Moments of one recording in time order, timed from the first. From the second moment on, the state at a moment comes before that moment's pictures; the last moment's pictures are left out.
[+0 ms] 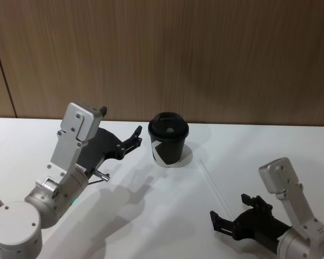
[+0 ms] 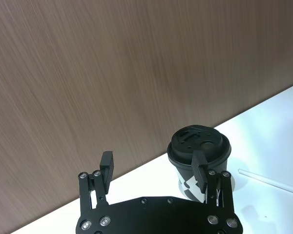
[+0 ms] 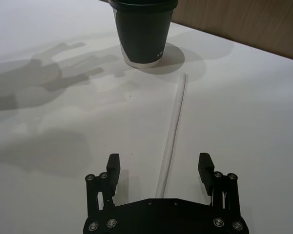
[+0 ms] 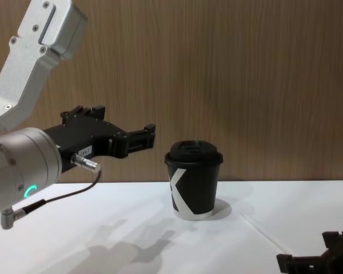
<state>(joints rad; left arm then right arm) -0.24 0.38 0.45 -1.63 -0.20 0.01 -0.01 -0.03 0.44 -0.30 -1.82 0.24 0.50 0.22</state>
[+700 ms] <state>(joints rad) -0.24 0.38 0.45 -1.63 -0.20 0.01 -0.01 -0.03 0.44 -0.30 -1.81 0.23 0.53 0.25</state>
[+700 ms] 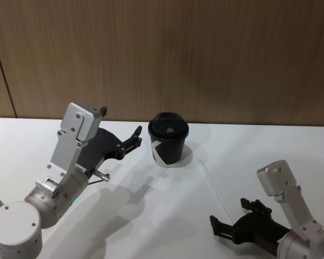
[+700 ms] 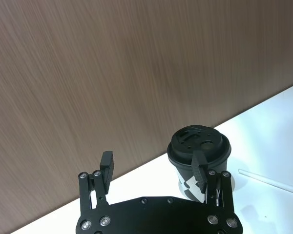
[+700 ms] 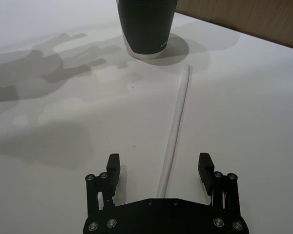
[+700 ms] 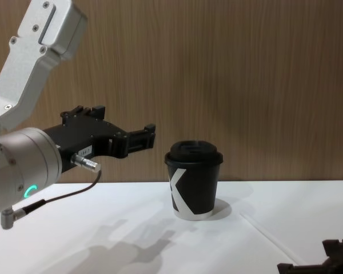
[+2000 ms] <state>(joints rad) -0.24 0.38 0.45 -1.63 -0.20 0.01 -0.01 -0.02 0.42 -0.28 -1.82 0.22 0.59 0.29</state>
